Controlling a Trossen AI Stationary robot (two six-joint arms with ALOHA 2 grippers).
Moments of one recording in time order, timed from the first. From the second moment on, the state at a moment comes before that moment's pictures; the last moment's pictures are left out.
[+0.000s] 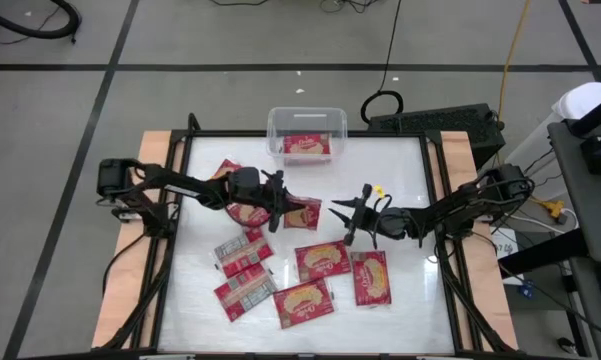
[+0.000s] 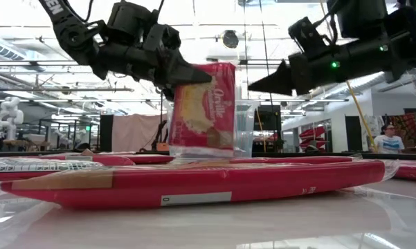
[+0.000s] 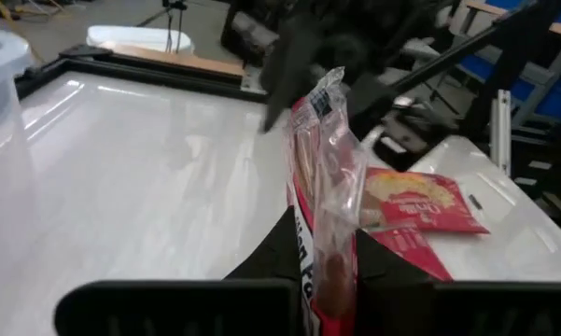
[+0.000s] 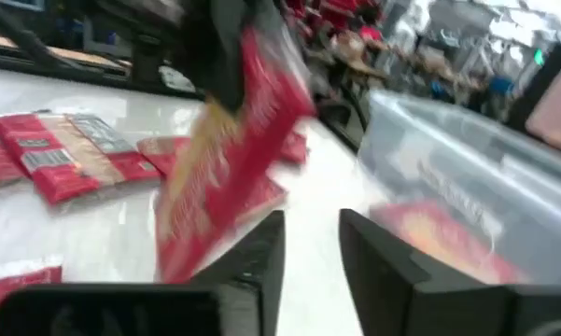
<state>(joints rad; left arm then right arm) 0.18 1.59 0.65 0.71 0.29 -0.12 0.17 1.52 0.34 1.03 0.58 -0.17</state>
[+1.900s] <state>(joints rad) 0.06 1.66 0.65 1.55 0.09 -0.03 0.16 1.52 0.39 1.42 0.40 -0.20</state>
